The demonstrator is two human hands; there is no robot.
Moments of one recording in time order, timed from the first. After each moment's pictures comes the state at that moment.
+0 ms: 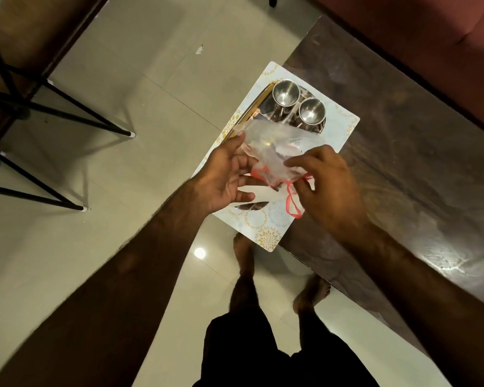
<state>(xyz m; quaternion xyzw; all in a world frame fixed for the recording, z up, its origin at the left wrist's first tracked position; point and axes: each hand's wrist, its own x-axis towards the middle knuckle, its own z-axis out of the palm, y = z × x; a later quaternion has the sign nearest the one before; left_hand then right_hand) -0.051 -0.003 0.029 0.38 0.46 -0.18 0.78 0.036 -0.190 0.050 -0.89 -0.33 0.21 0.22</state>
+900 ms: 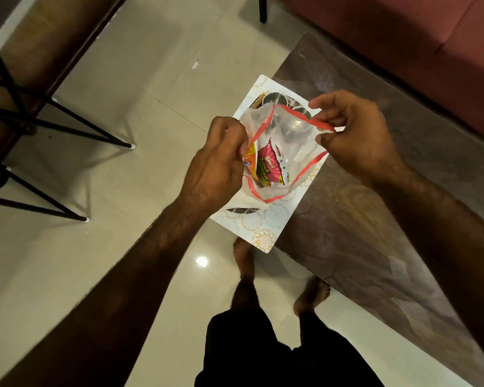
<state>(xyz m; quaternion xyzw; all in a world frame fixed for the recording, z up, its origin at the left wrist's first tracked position) -0.061 -0.012 0.075 0.91 0.18 0.10 0.35 0.103 -0.174 0.120 -0.88 -0.20 0.24 0.37</state>
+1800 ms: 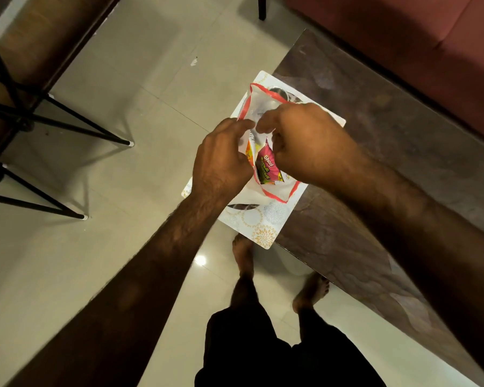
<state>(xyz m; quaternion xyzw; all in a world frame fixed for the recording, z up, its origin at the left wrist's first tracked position) -0.048 -0.024 0.084 0.87 0.32 0.05 0.37 0.057 -0.124 0.154 -0.87 -0.43 0.24 0.08</state>
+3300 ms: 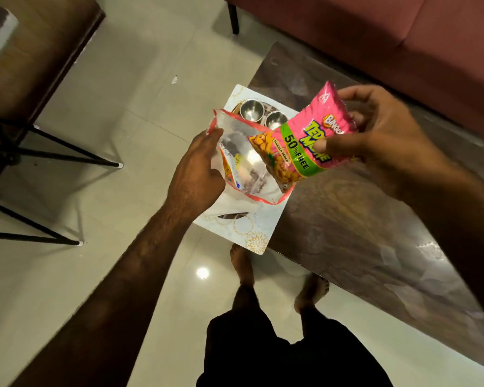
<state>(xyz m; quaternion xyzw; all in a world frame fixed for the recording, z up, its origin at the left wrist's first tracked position) -0.053 -0.012 0.092 0.87 0.28 -0.03 0.41 0.105 -0.229 0.165 -0.76 -0.05 0.32 0.57</state>
